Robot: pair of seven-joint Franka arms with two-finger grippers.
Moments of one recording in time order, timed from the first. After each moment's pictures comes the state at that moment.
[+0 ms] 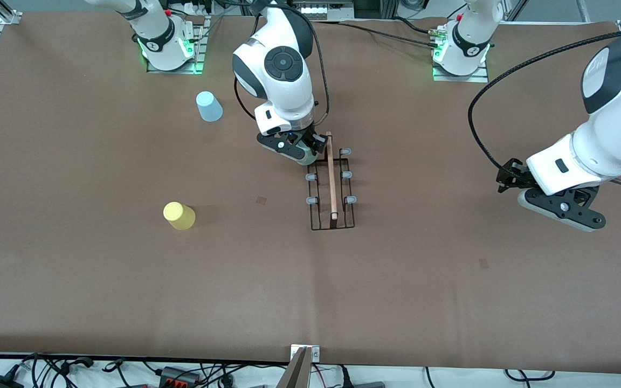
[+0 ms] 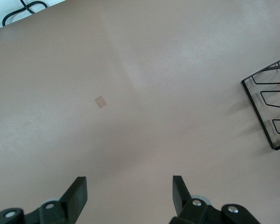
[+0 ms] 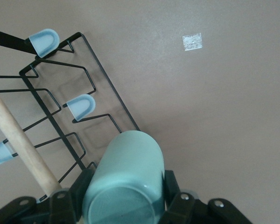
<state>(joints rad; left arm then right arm) 0.39 0.36 -0.66 -1.39 0.22 1.67 0.14 0.79 0.45 0.04 -1.67 0.03 2.18 1.26</state>
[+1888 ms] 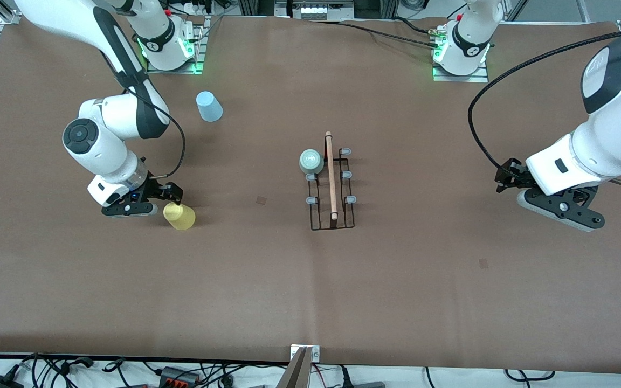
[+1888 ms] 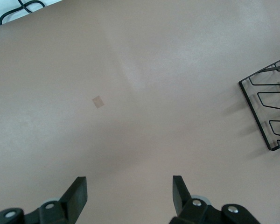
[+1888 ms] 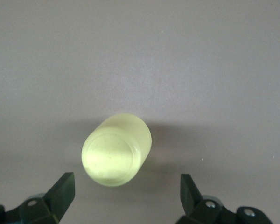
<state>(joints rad) 0.39 0.36 -0.66 -1.39 0.21 1.67 0.13 0.15 0.34 0.03 -2.11 0.02 2.58 0.08</state>
